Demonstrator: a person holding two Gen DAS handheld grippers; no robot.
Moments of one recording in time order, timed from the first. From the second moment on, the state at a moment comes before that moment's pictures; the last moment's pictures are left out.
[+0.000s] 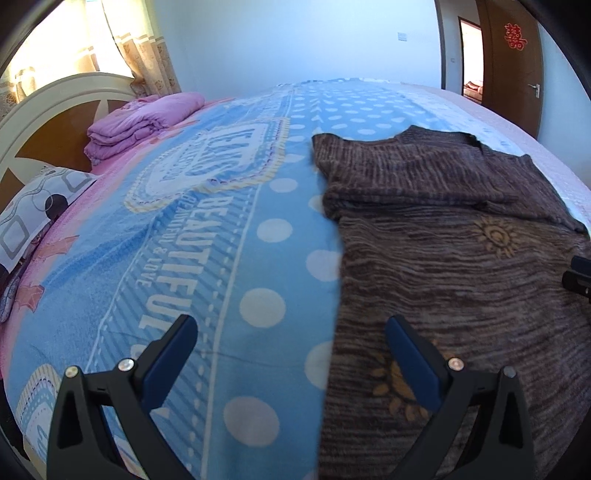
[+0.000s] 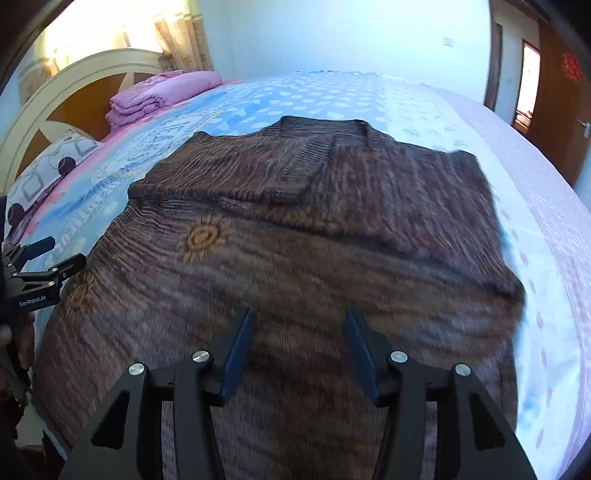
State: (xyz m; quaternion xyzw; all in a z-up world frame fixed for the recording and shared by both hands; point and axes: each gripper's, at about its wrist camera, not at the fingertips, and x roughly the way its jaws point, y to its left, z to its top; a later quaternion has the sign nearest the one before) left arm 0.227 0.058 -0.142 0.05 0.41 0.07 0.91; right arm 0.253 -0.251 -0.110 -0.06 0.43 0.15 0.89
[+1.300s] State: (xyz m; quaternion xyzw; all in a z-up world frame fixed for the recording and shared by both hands) left arm 0.093 0.061 -0.152 -0.04 0.48 -0.05 0.87; right arm 0.099 -0.288 -0.119 -0.06 0.45 0.12 0.88
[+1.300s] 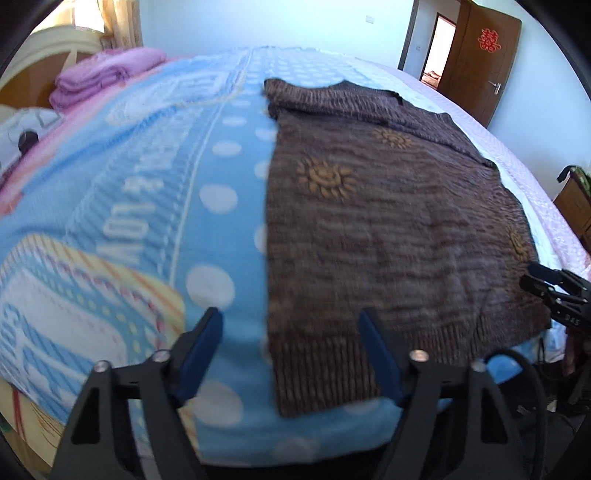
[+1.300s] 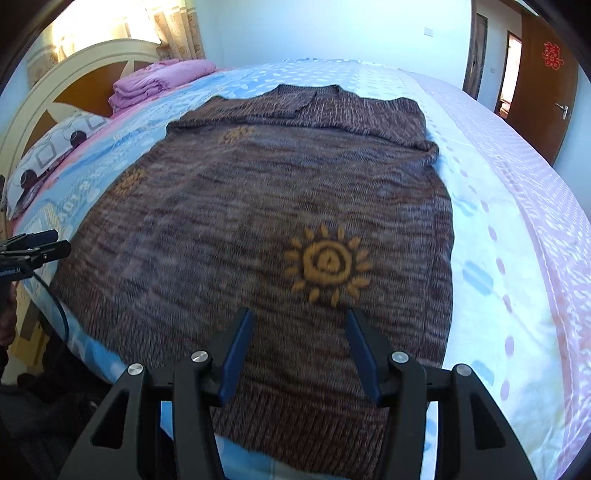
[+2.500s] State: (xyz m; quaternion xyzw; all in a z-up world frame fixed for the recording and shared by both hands) left arm 0.072 0.057 -0.161 -0.04 0.48 -0.11 0.87; right arm 0.043 -0.363 -0.126 0.06 0.50 0.11 0.86
